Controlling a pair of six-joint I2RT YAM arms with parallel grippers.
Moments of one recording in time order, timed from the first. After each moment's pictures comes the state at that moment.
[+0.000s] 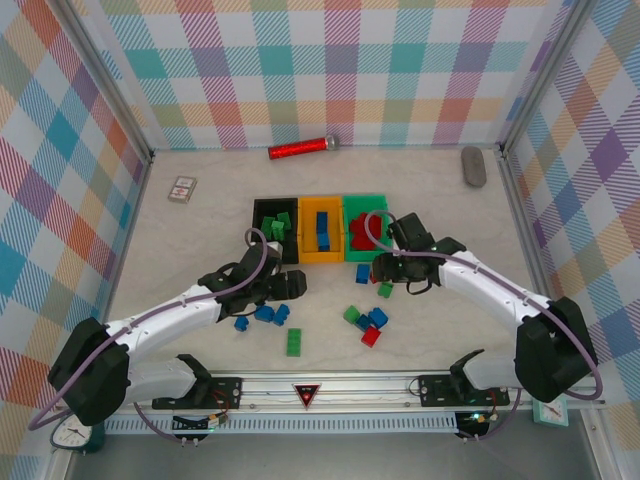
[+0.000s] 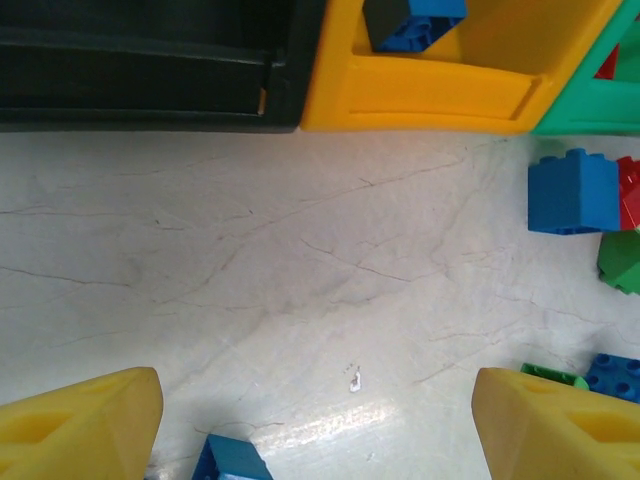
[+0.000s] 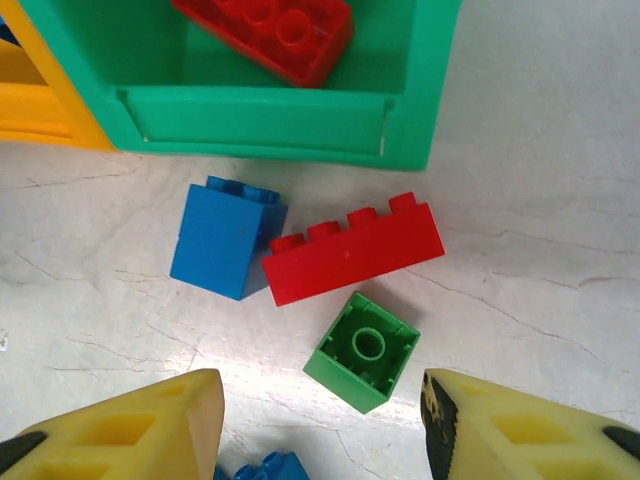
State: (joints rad) left arm -0.69 1.20 0.65 -0.34 -0.01 -0.69; right arm 0.53 1.32 0.86 -0.65 -0.03 0.44
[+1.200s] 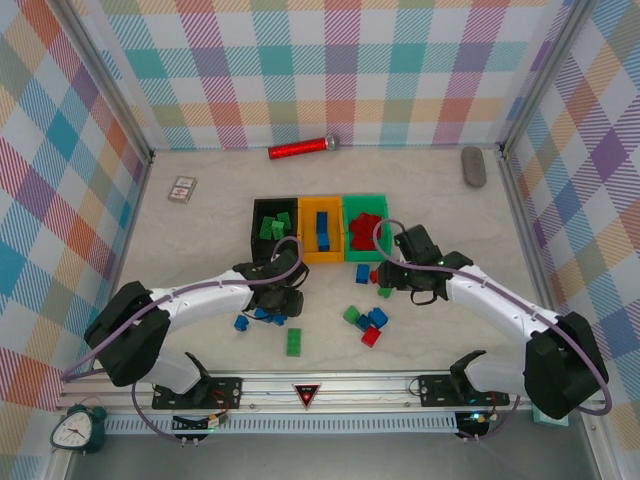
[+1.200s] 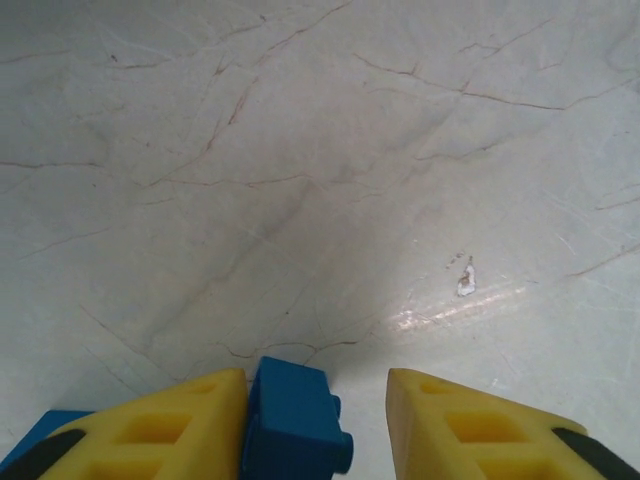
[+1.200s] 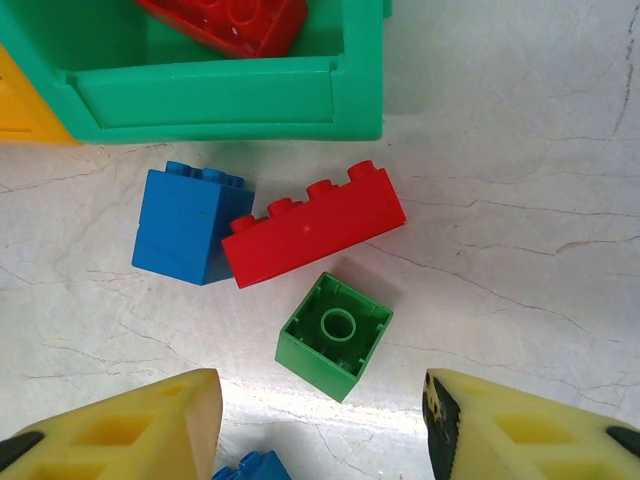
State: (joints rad) left arm -0.80 1.46 0.78 -0.59 -0.07 -0.59; right arm 0.54 1.23 0.74 -0.57 0.00 0.49
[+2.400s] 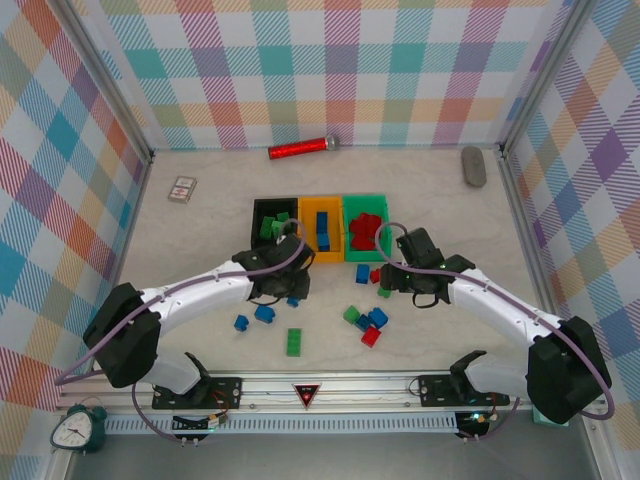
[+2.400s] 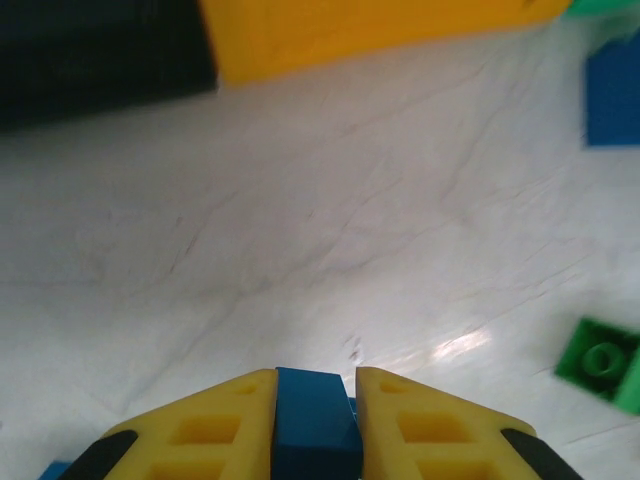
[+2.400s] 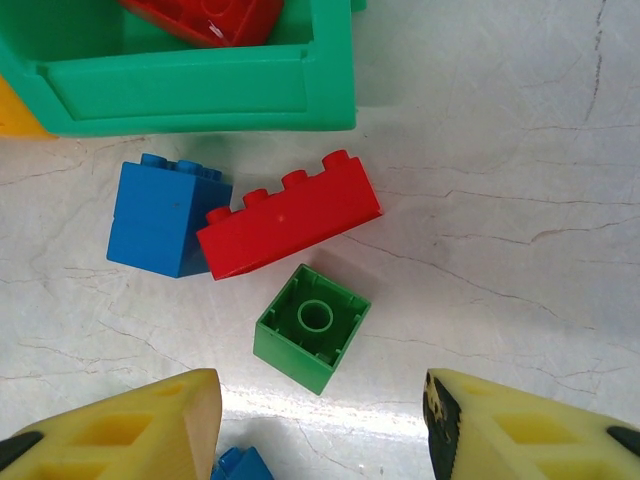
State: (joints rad) left arm -0.81 1.45 0.96 -0.61 -0.11 -0.59; right arm 0.54 1.20 0.72 -0.57 0.02 0.49
